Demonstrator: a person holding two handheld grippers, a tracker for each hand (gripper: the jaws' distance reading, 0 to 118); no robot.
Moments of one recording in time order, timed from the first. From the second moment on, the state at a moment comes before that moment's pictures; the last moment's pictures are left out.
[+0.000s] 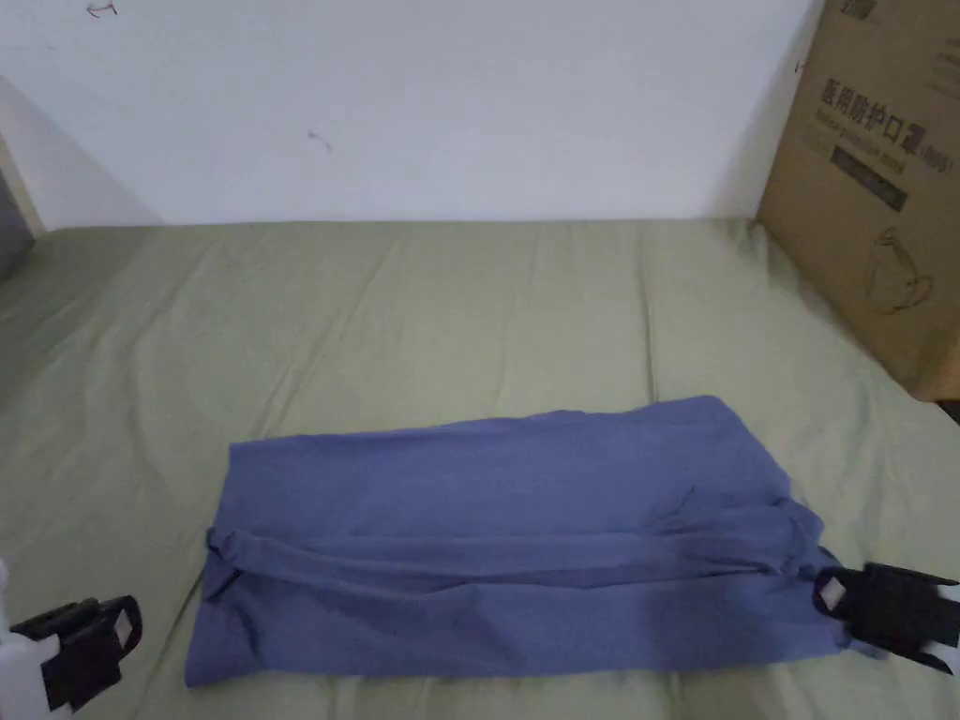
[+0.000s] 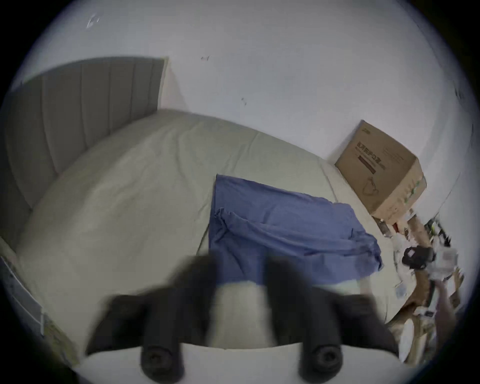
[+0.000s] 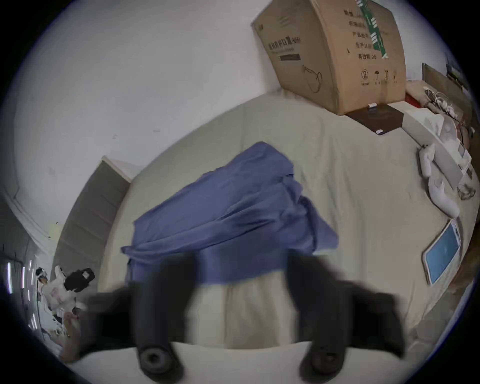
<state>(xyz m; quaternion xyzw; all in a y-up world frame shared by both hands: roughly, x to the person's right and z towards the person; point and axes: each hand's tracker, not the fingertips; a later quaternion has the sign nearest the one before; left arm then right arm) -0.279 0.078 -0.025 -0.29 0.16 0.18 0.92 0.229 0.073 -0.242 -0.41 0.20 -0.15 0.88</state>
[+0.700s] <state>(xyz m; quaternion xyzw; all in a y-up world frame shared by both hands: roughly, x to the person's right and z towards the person) -0.327 -0.065 -0.154 -0.52 0.17 0.17 0.82 0.229 0.056 -0.250 -0.44 0.23 -0.12 0.86</state>
